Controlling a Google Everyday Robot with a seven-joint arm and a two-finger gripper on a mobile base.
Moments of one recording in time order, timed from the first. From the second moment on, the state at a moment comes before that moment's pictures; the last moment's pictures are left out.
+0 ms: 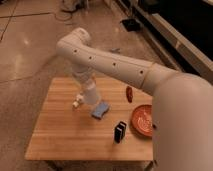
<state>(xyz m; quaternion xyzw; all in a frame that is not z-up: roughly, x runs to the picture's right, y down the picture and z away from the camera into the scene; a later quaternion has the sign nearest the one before) -0.083 -0.018 0.706 -0.13 -0.26 -0.89 0.36</state>
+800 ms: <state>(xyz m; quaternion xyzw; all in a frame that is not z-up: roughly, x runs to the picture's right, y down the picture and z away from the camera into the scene) -0.003 0.011 0.645 -0.16 -0.26 -0.85 0.43</state>
